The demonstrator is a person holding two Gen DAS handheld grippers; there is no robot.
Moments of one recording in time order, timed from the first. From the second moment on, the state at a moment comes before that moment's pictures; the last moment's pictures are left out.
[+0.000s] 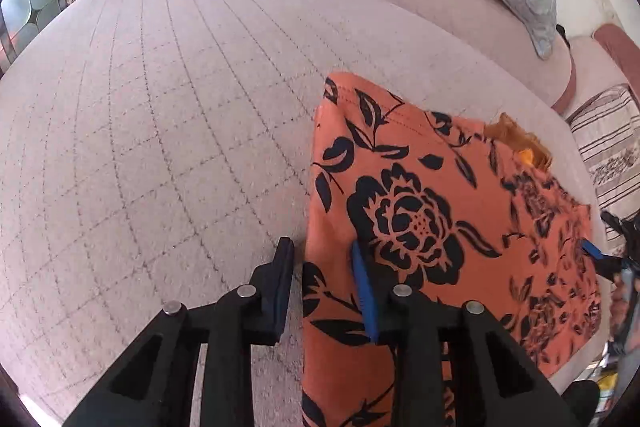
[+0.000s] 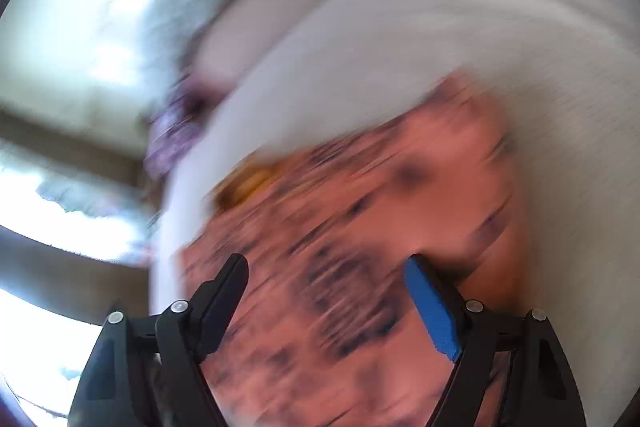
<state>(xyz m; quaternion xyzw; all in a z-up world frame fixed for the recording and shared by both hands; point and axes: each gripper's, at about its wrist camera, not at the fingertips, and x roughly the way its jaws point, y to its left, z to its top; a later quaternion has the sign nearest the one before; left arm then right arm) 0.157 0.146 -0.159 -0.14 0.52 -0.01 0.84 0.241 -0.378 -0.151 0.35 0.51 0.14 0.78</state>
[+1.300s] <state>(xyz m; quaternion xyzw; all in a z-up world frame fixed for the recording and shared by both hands) 0.094 0.081 -0.103 -0.06 0.47 0.01 0.88 0.103 -0.339 -0.148 0.31 0.46 0.08 0.83</state>
